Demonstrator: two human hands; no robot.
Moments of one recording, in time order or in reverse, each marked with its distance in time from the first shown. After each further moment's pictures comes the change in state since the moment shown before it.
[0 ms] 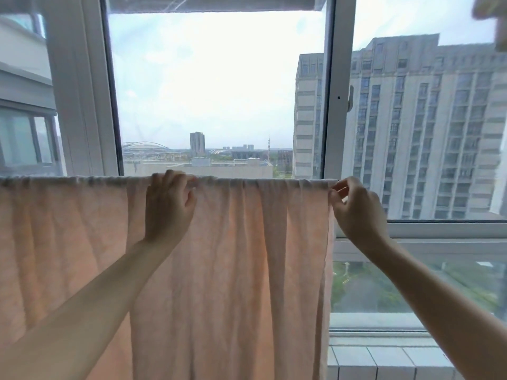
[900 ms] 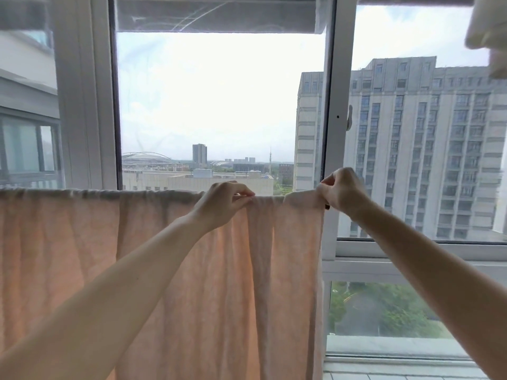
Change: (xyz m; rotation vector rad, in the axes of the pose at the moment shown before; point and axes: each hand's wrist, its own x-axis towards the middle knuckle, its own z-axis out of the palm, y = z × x) left_hand 0.062 0.059 0.039 -0.381 -0.499 0.037; right_hand 0.075 -0.033 -0.009 0.189 -0.230 0.195
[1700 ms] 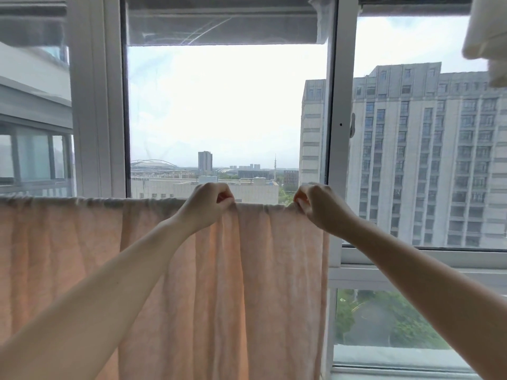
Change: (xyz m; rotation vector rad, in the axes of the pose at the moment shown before) left_hand -0.011 -0.009 -0.033 0.031 0.017 -0.125; right_hand -0.007 0.004 0.029 -0.325 -0.140 -0.591
